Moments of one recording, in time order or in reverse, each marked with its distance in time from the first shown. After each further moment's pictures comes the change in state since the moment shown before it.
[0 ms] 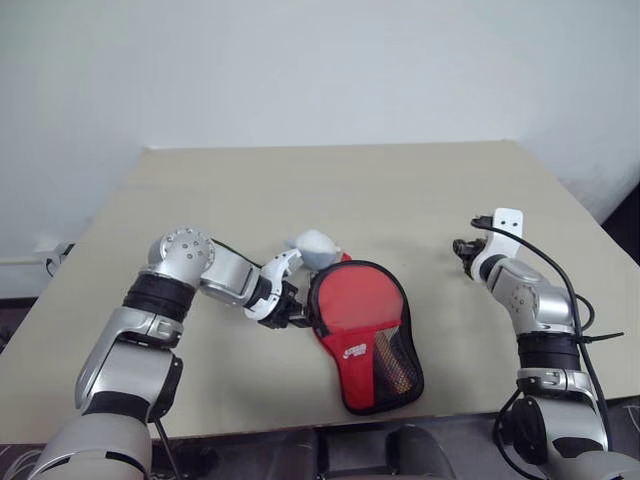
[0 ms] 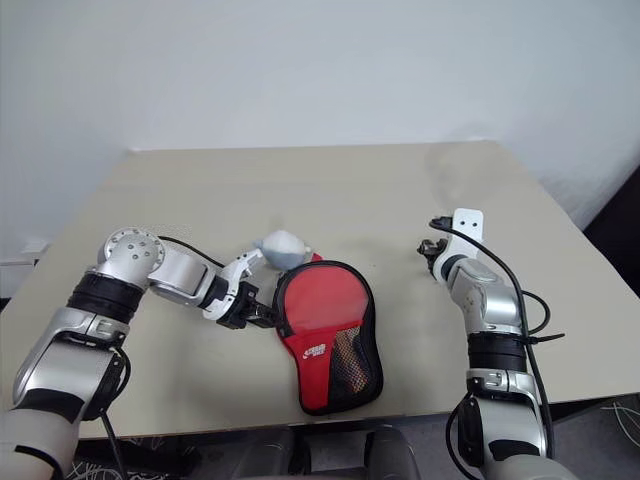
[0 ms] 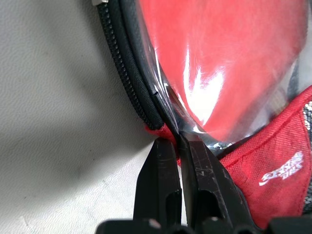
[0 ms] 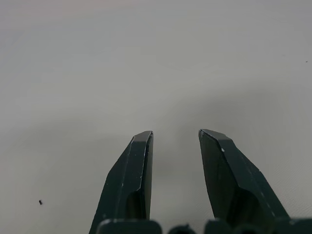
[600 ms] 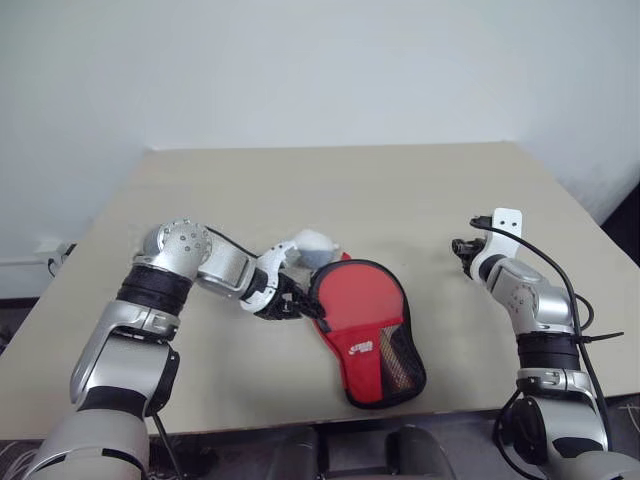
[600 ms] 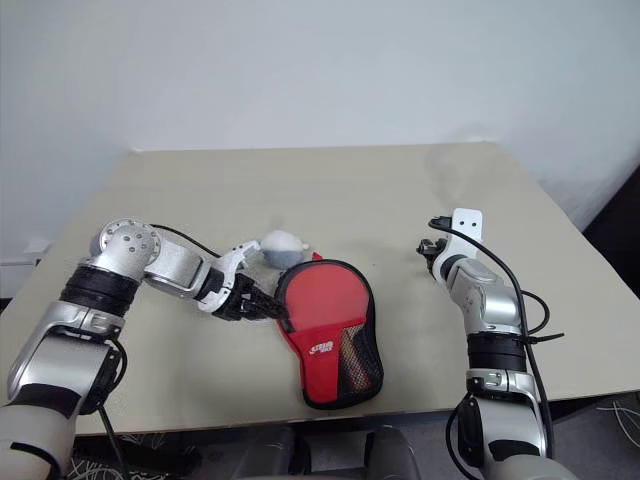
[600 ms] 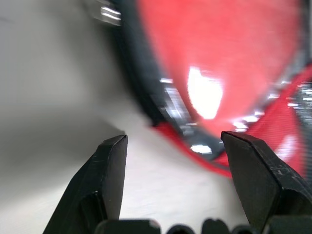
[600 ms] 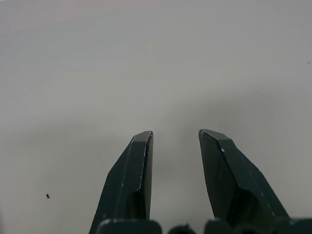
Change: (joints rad) left arm -0.046 0.048 -0.001 -0.081 0.190 -0.005 -0.118; right arm 0.000 0.000 0.002 0.000 0.000 -0.004 0.007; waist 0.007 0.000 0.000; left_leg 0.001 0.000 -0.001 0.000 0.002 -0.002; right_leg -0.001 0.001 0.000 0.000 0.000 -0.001
